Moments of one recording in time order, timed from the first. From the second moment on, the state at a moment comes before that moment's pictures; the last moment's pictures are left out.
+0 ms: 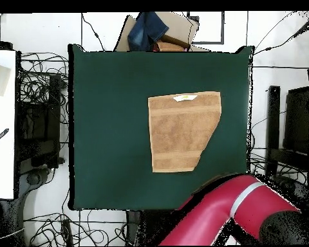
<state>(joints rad) -0.70 0.04 -0.85 1.37 -2.26 -1.27 3.35</state>
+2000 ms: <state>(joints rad) -0.80 0.33 -0.70 1.22 -2.31 -1.34 3.35</state>
